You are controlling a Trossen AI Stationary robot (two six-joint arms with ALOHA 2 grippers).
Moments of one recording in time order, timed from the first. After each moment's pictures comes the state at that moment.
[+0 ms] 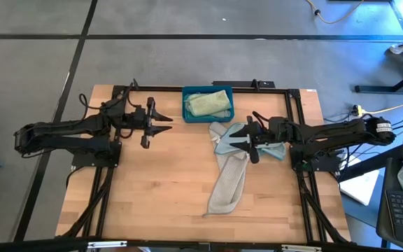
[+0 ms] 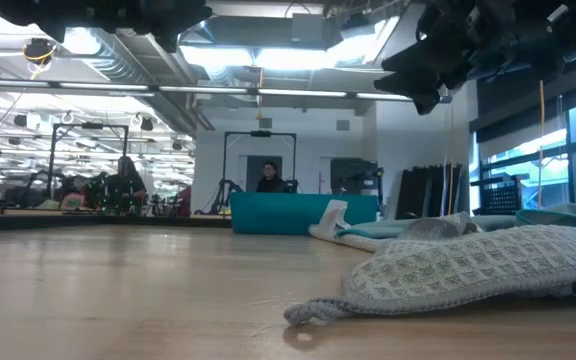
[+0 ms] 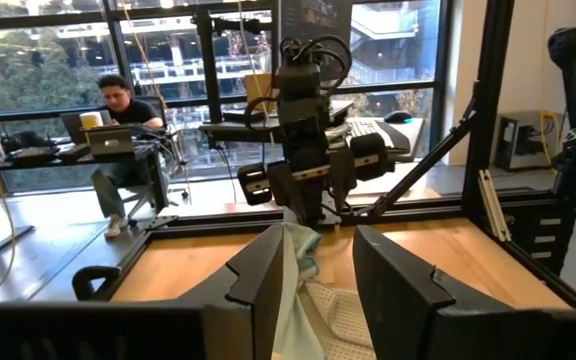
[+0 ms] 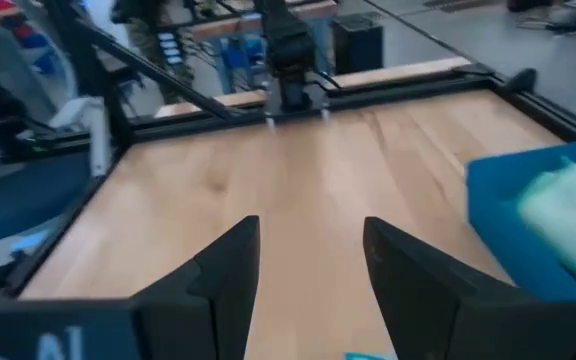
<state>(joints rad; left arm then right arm) 0.30 0.76 0.51 0.28 0.30 0.06 -0.08 1.04 0.45 0.38 -0.12 0.15</state>
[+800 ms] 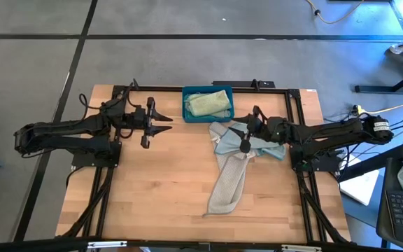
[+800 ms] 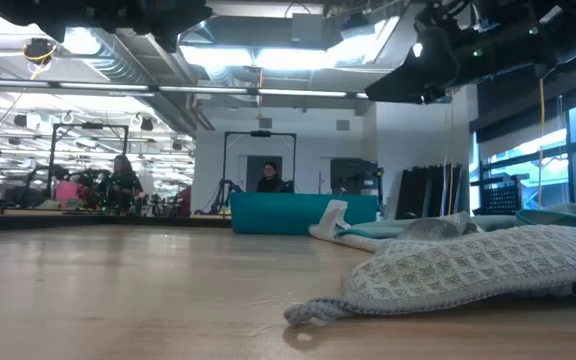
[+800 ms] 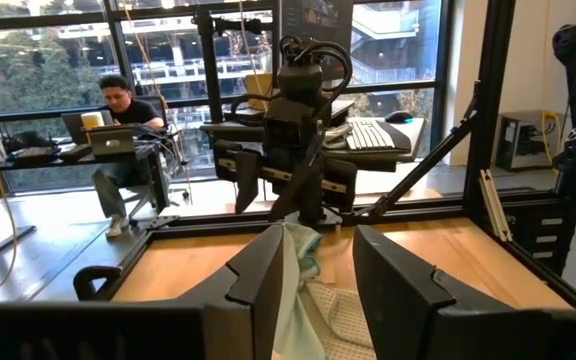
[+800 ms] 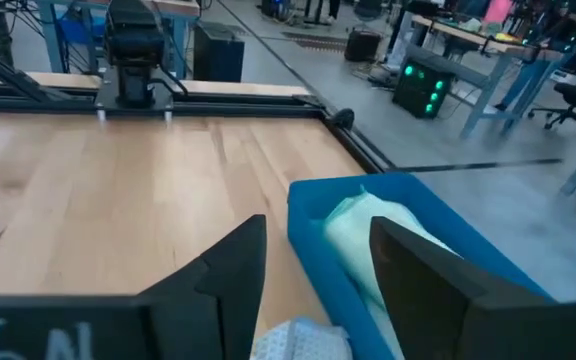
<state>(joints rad) 0.30 0.76 0.51 0.28 0.30 0.06 -0.07 1.09 0.46 0.43 0.29 -0.10</state>
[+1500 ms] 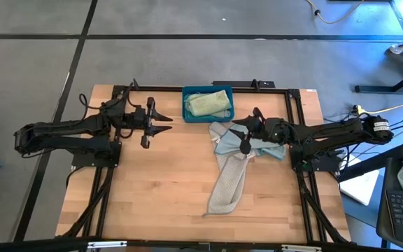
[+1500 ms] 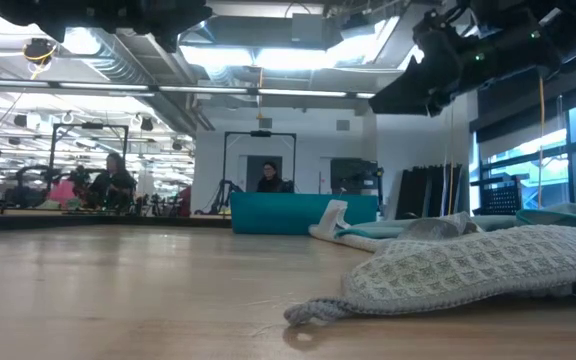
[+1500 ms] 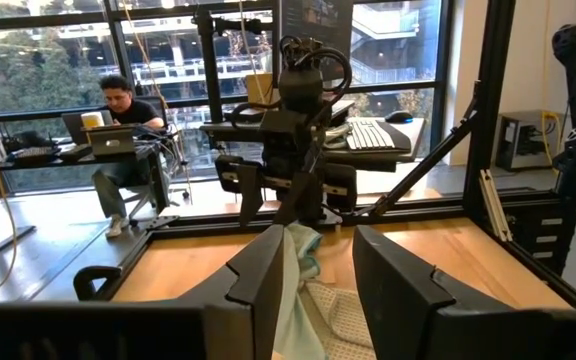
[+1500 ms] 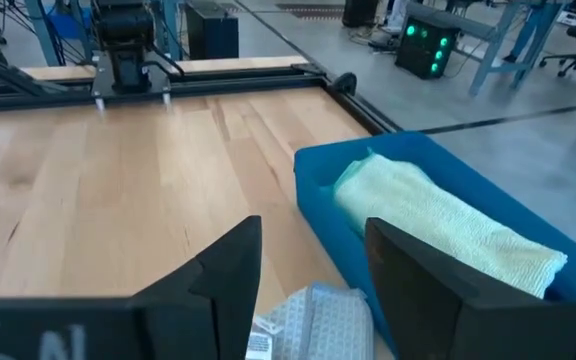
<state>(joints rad) 0.30 0.76 0.51 0.28 0.30 0.06 -0.07 1.09 0.46 0.35 0.29 0.02</state>
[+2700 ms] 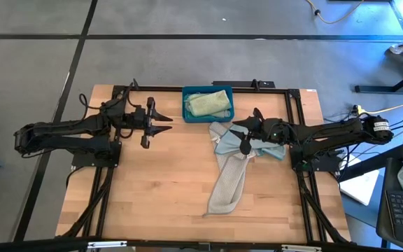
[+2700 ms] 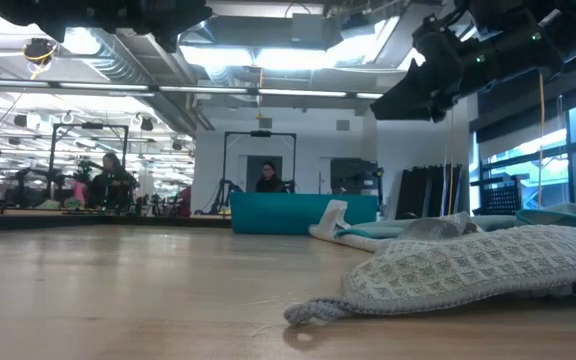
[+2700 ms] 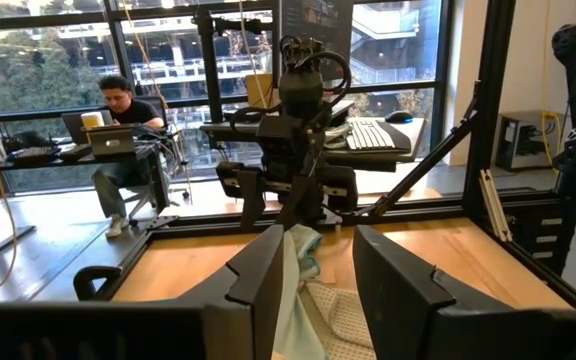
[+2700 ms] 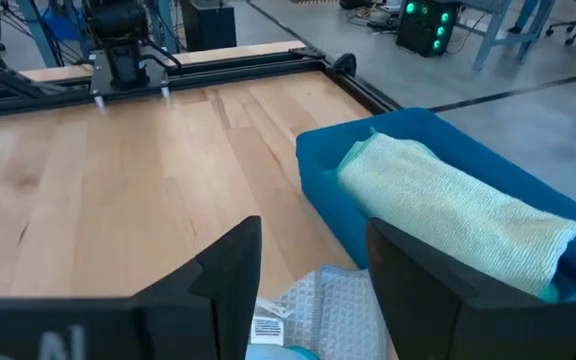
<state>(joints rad) 0.30 0.76 0.51 0.28 0.30 0.06 -0.07 1.09 0.46 0.32 0.29 0.10</state>
